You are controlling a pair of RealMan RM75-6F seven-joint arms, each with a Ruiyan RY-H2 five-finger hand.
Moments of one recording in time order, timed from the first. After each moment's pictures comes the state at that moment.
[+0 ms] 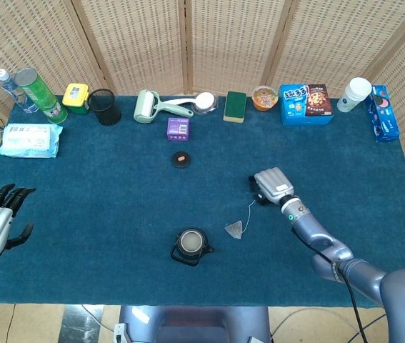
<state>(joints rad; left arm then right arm) -0.22 -0.99 -0.07 -1.80 1.39 1.32 0.14 0.85 -1.63 0.13 -0.92 -1.38 0.70 0.15</state>
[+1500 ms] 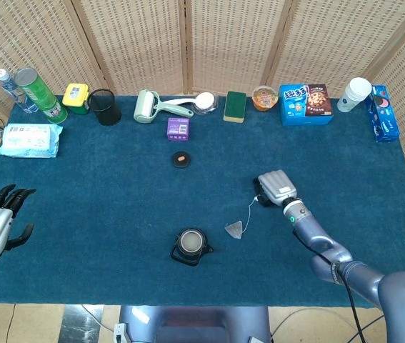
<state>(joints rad) -0.22 -1.00 -0.06 -1.78 1.40 1.32 0.12 0.83 -1.66 0.13 -0.90 -1.33 0.69 0.10</state>
